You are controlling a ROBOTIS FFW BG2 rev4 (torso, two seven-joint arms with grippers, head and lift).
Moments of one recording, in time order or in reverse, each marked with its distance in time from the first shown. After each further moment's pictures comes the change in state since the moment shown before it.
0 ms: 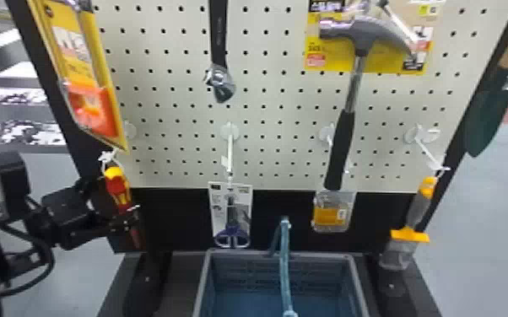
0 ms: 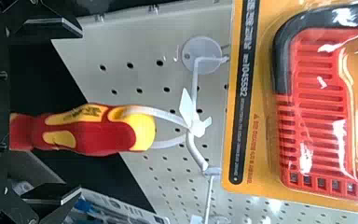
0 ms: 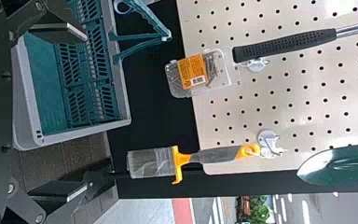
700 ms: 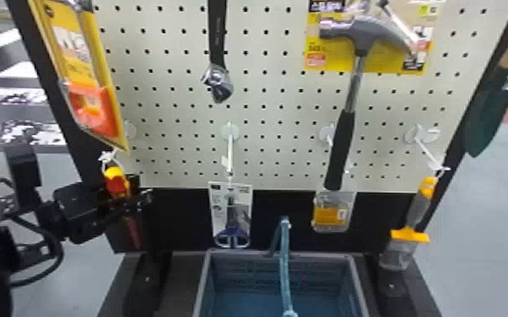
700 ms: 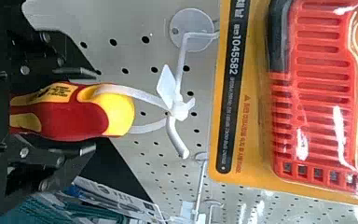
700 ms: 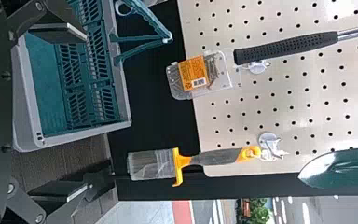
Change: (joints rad) left arm -0.030 0.007 -0.034 0.005 0.003 0.023 -0.022; right arm -0.004 0.001 0.000 0.006 0.002 0.000 0.007
